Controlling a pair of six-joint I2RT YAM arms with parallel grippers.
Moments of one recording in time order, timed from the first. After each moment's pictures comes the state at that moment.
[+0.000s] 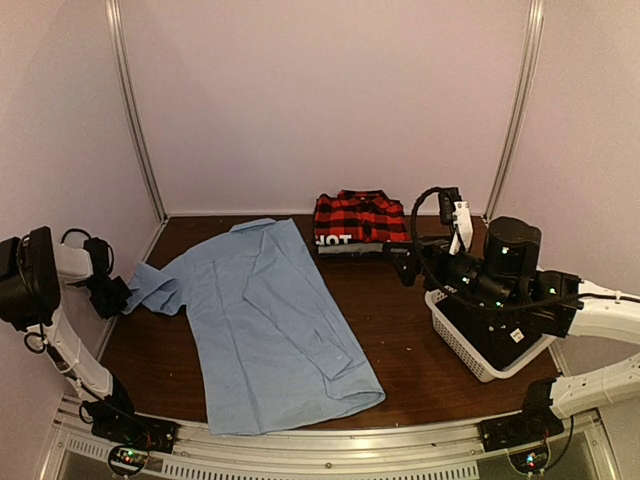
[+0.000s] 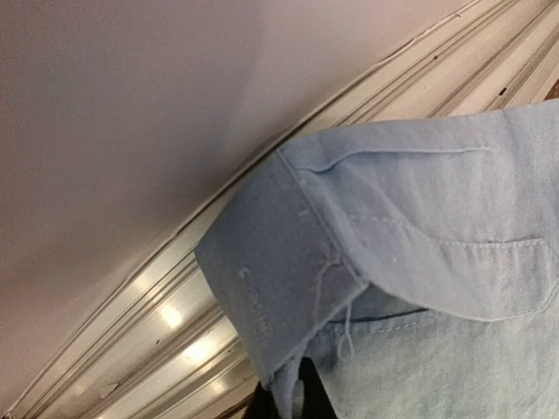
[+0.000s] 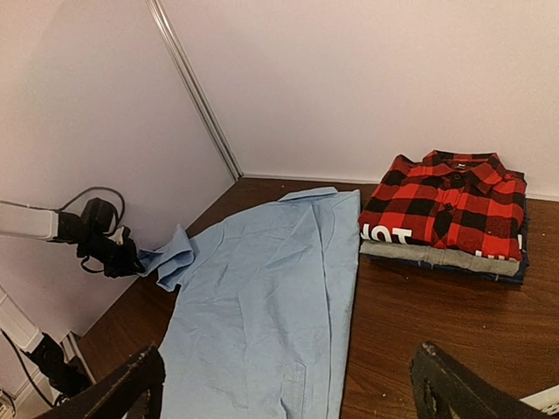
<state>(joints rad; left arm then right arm) 0.38 1.67 0.85 -0.33 -0.09 -0.48 0.97 0.98 0.78 0.04 0.29 0.42</state>
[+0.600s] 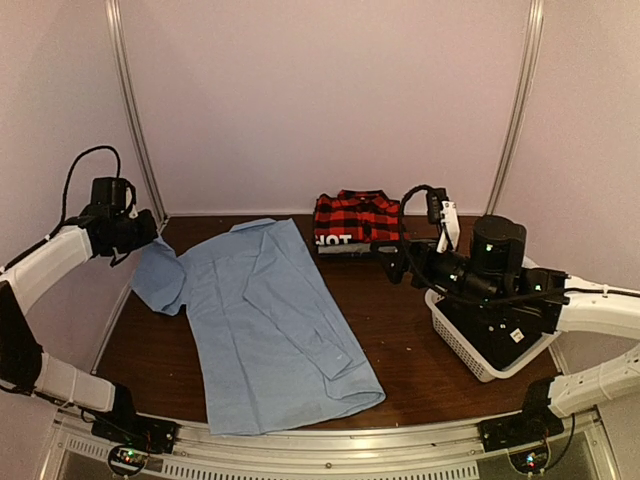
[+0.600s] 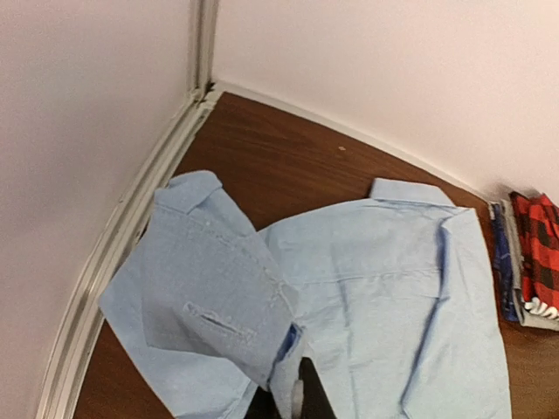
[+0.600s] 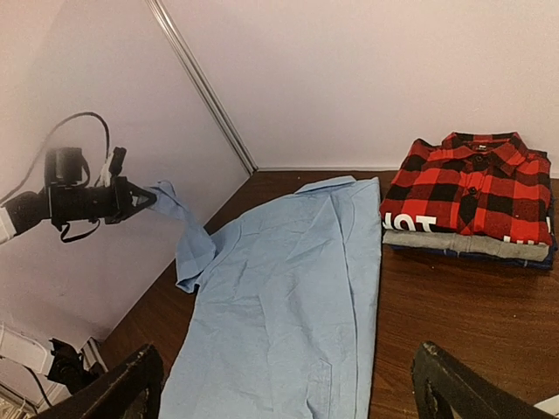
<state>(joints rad) 0.02 1.29 1.00 -0.37 -0.06 -0.37 0.96 1.04 0.80 0.08 0.24 0.49</state>
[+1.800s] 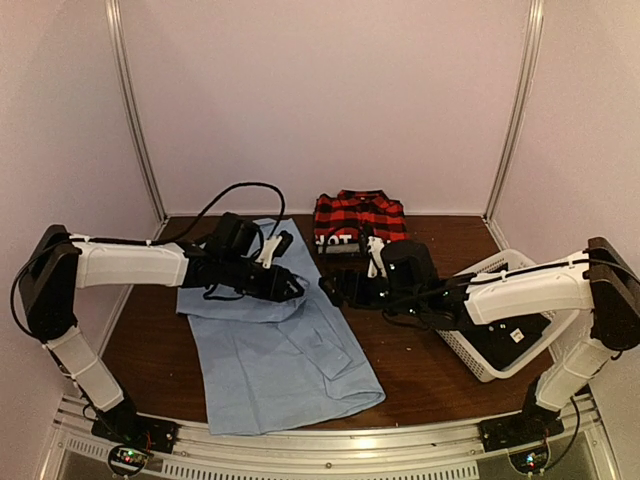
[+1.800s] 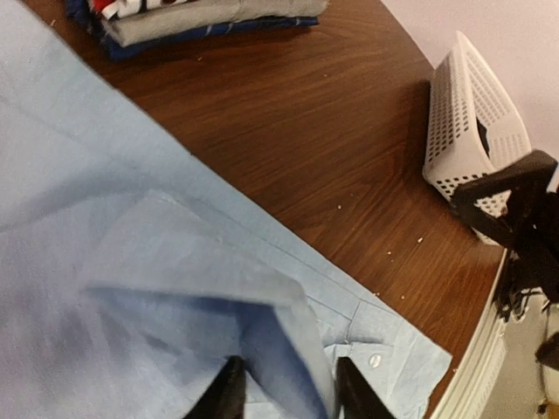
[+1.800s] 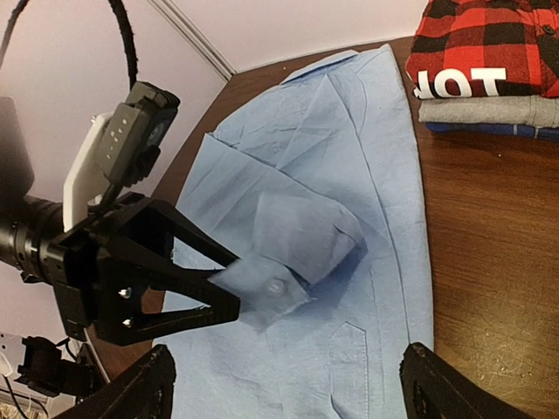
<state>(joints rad) -0.71 1.66 1.04 -0.13 0.36 -0.39 0.95 1.57 0.90 0.28 0.11 0.69</state>
